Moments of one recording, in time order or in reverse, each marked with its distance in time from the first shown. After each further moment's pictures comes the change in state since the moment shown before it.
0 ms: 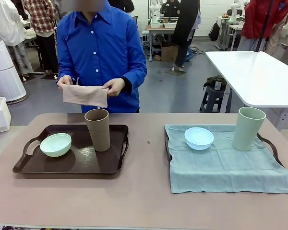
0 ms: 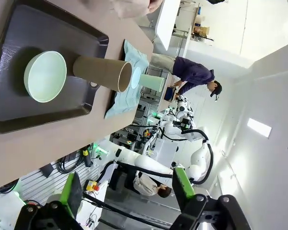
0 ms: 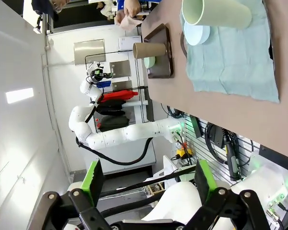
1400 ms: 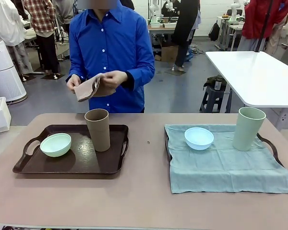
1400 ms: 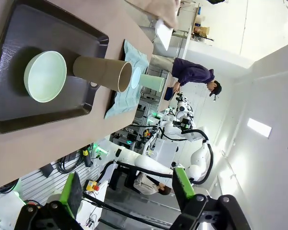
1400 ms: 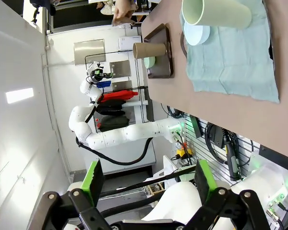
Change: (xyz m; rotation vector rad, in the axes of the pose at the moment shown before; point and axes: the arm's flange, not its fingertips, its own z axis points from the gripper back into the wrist) left arm 0.000 0.000 0.000 0.000 0.000 0.000; right arm 0.000 0.000 0.000 0.000 0.000 0.000
